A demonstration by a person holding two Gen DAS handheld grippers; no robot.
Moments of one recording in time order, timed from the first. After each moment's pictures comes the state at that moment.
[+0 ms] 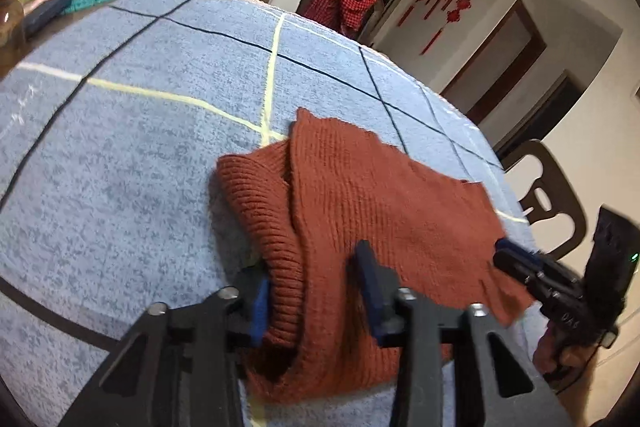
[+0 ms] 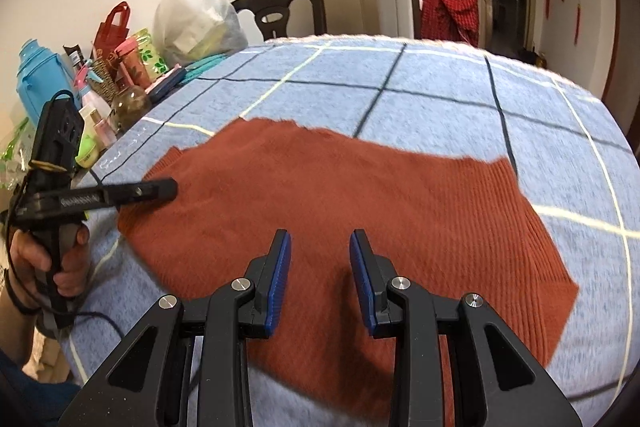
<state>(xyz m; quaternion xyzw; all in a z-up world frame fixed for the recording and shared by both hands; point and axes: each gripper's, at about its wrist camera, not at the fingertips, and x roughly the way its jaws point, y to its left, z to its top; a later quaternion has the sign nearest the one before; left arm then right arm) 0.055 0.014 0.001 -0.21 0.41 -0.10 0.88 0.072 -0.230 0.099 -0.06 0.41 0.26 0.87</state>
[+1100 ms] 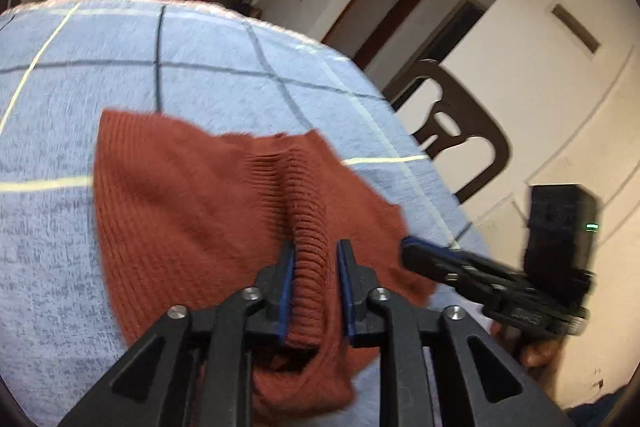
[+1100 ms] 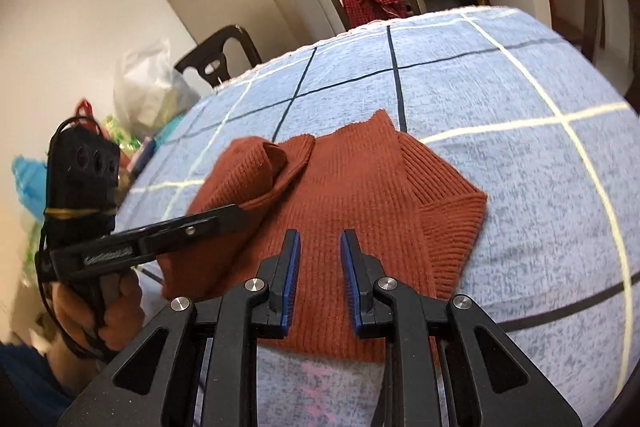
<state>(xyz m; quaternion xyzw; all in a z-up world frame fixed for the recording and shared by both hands) 0.095 -0.140 0.038 -0.16 0.42 -0.33 0.83 0.060 -0.339 0.108 0.13 0.43 0.20 0.87</state>
